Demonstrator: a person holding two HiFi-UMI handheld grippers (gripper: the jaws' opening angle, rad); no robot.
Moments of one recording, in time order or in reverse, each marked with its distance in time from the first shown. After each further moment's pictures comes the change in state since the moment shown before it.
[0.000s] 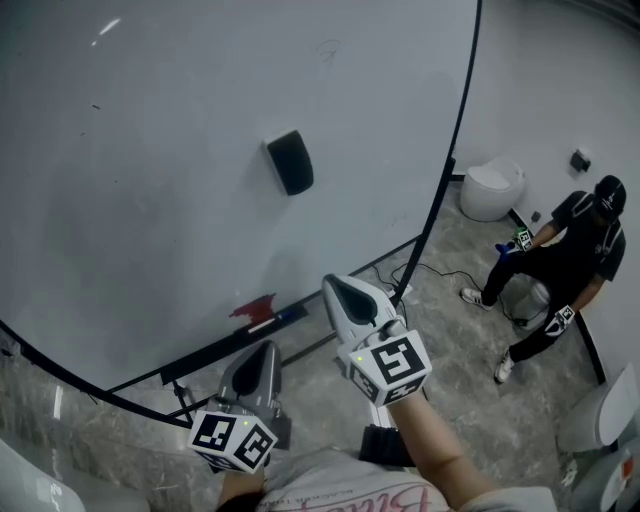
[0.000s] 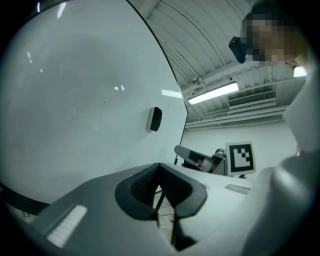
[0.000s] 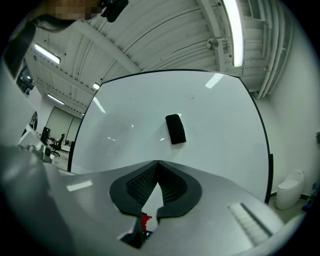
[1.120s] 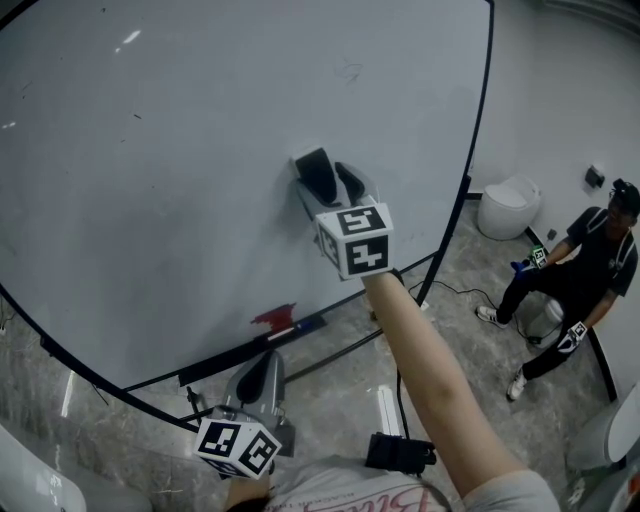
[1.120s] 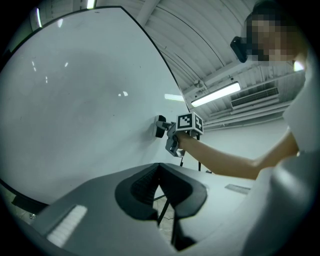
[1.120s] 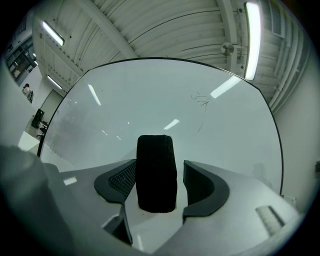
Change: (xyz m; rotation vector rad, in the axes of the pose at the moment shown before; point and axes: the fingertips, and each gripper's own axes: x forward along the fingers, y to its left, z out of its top) left arm -0.025 0.012 0.015 0.021 -0.045 0.065; right arm 0.156 -0.063 0.102 -0.147 -0.030 -0.098
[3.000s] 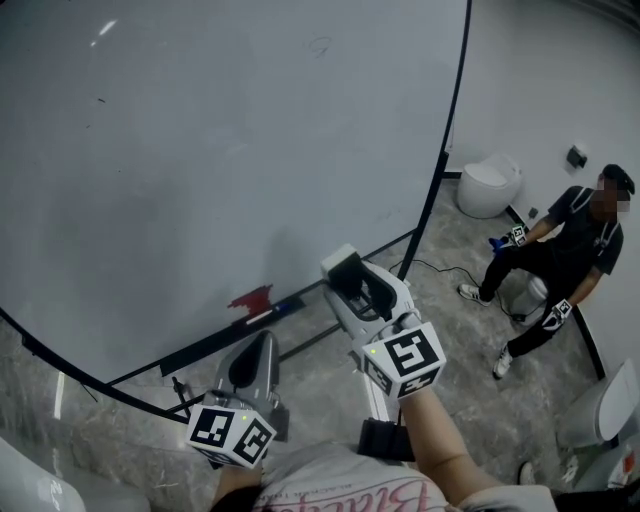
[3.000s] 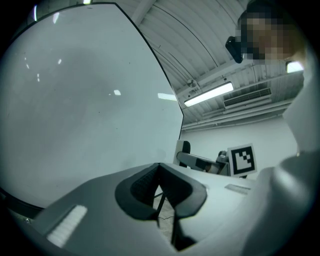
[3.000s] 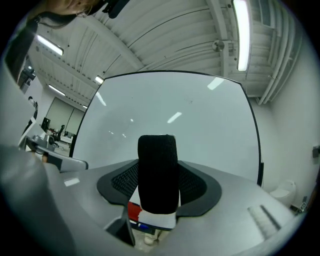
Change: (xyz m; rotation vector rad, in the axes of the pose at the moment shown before) left arm 0.012 -0.029 -0.004 0.026 0.002 -0.076; right arm -0.196 0.044 -0.086 0.068 0.073 0.070
